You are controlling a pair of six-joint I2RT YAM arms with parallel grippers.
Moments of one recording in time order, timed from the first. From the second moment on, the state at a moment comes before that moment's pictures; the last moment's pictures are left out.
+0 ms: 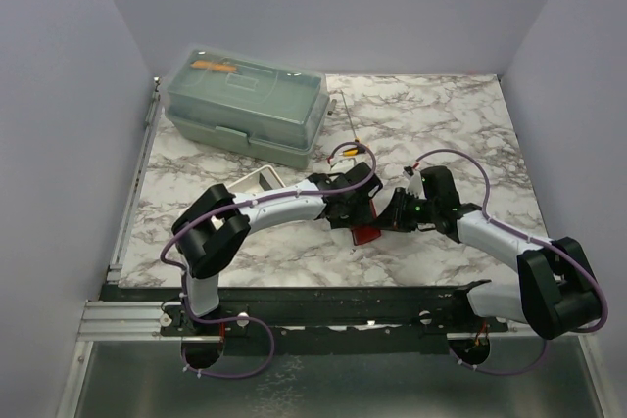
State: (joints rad) left arm -1.00 1.83 1.29 -0.51 -0.14 -1.06; right arm 0.34 1.27 0.49 -0.05 -0.56 0.60
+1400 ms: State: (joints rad) left arm -0.98 1.86 1.26 -0.40 -0.13 -1.01; right arm 0.34 1.24 0.48 -0.07 -0.49 0.60
